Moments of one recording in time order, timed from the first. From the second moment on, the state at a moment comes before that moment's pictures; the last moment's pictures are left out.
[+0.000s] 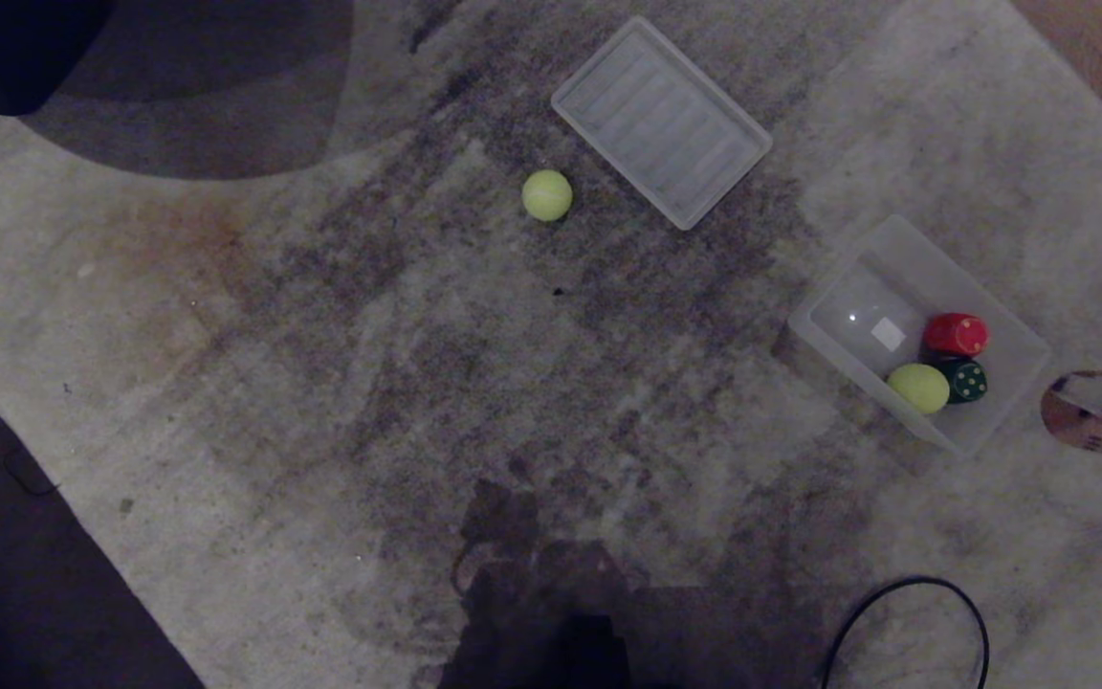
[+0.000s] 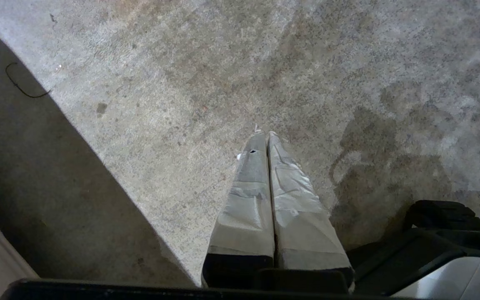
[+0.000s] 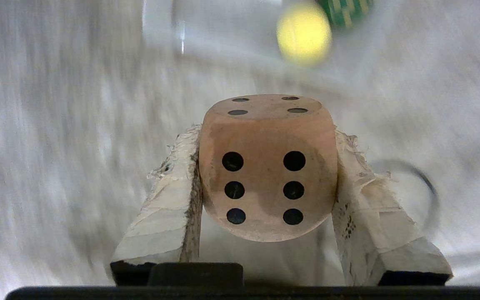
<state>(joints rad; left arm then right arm) 0.00 0.00 0.00 0.00 0.03 -0.01 -0.12 1.17 -0.61 -0.27 0.01 0.44</state>
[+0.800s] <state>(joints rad) 0.00 0.00 0.00 0.00 0.03 -0.01 -0.10 2.02 -1.02 -1.02 0.03 0.52</state>
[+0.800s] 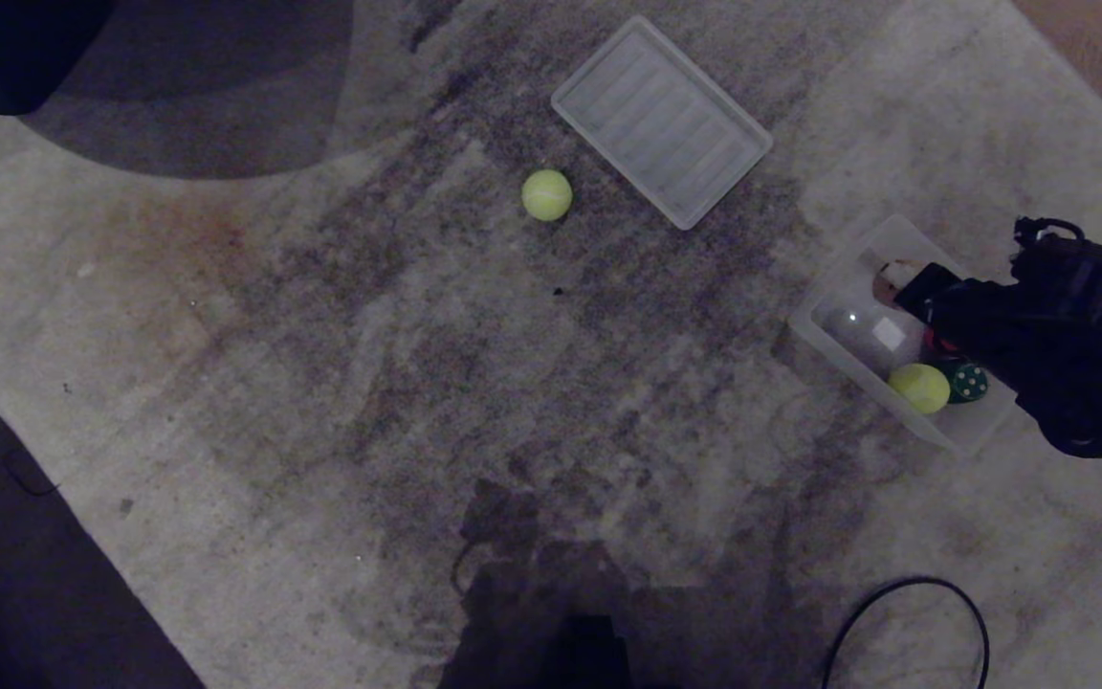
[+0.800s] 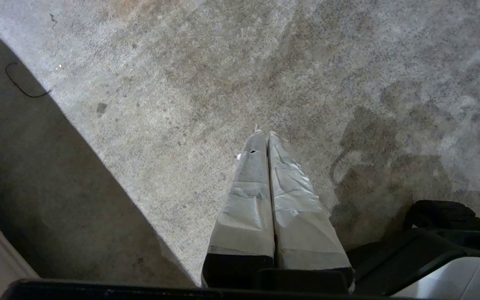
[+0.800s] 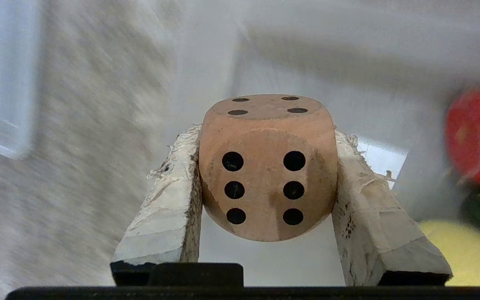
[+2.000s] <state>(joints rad) 0.00 0.00 0.00 0.00 0.03 -0.01 -0.10 1.42 -0.51 -0.75 0.24 0.38</state>
